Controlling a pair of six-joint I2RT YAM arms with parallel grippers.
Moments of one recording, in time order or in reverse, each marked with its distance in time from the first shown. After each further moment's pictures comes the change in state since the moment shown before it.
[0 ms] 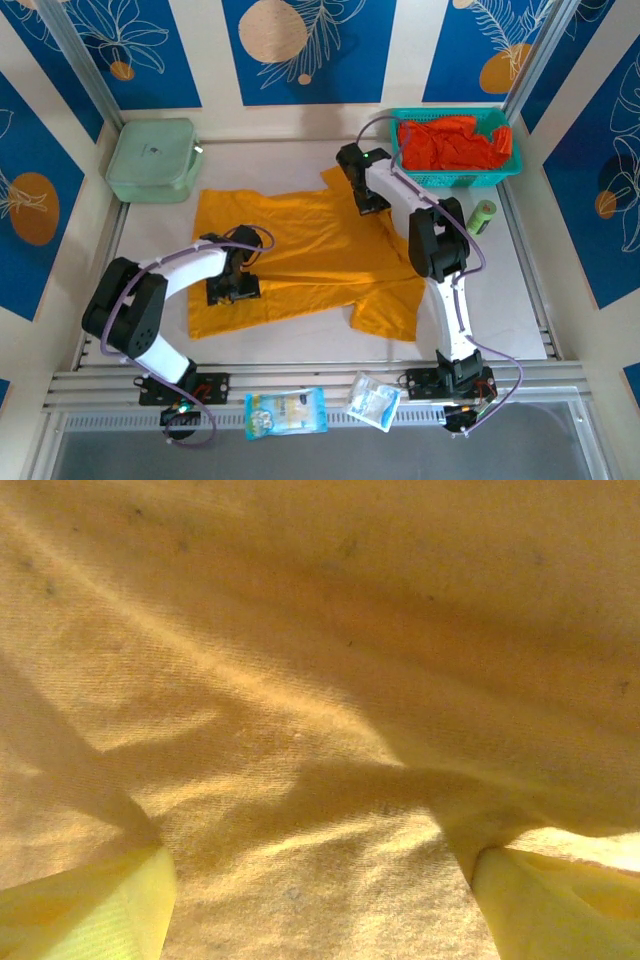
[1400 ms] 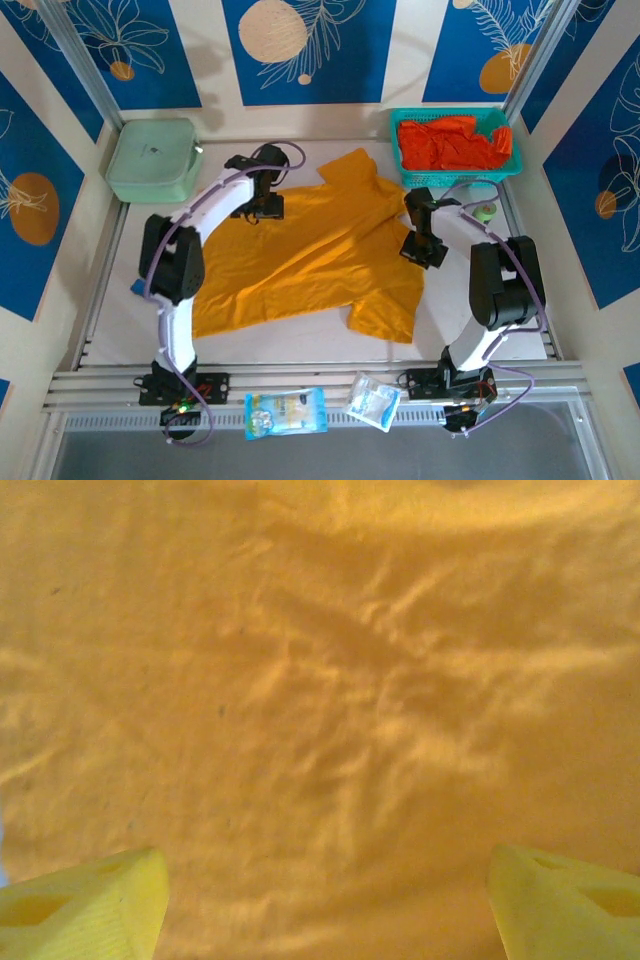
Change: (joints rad) left arm 0.043 0.497 0.948 -0.214 -0.176 0.232; right arm -0.238 -0.564 -0.912 0.282 -0.427 0.468
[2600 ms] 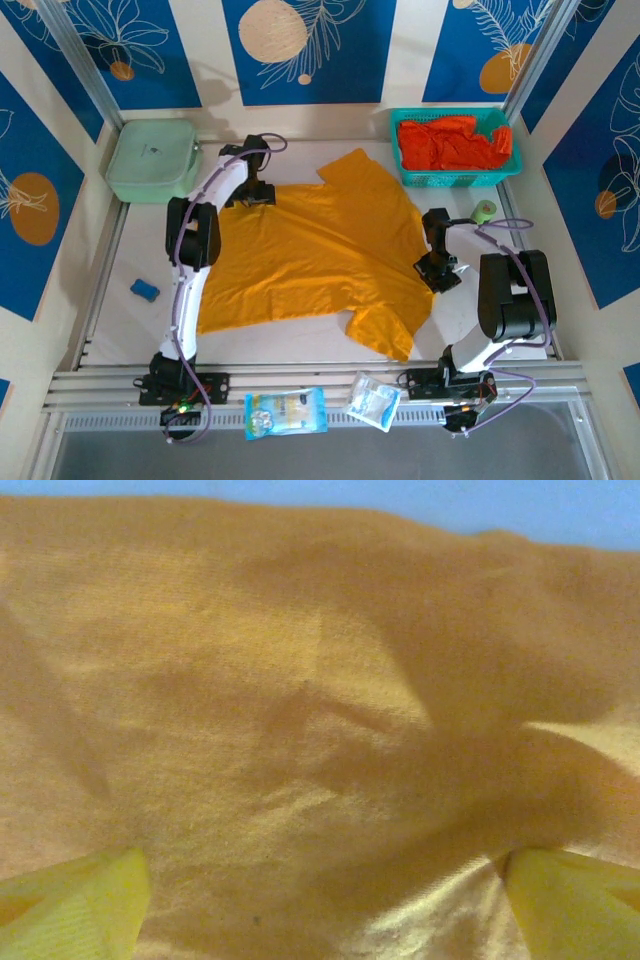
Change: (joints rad) left arm 0.164 0.403 0.420 -0.047 0.130 0.089; right arm -0.095 -0.098 -0.195 -0.007 -0.031 0.364
